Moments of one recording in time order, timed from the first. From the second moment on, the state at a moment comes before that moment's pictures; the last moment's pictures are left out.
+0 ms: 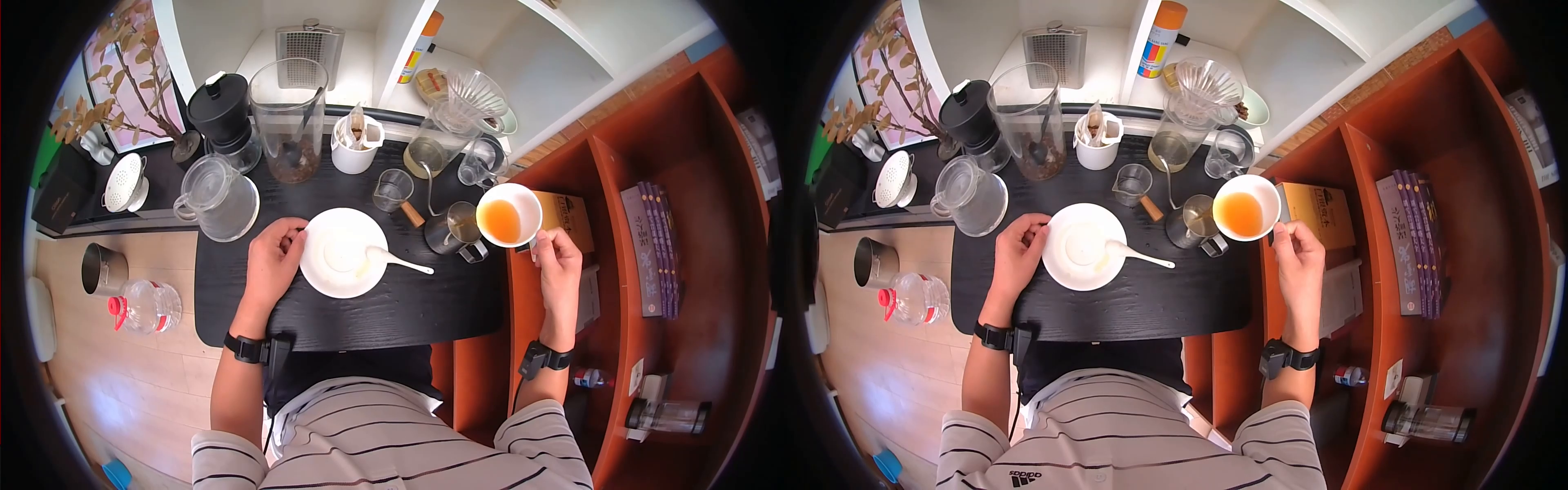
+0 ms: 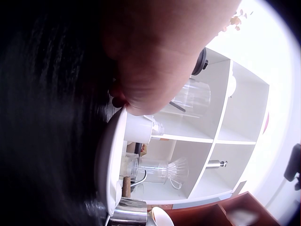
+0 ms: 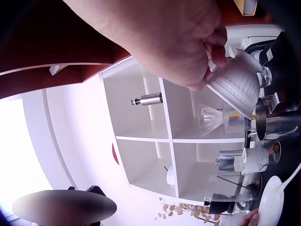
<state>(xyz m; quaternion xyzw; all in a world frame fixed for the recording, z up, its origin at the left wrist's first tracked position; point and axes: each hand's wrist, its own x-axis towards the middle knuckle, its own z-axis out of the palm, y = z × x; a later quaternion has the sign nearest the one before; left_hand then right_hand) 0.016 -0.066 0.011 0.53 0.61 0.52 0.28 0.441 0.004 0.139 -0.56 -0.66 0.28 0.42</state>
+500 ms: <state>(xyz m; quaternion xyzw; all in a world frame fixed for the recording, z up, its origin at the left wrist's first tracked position) 0.018 -0.066 0.016 0.53 0.62 0.52 0.27 0.437 0.004 0.145 -0.56 -0.69 0.21 0.40</state>
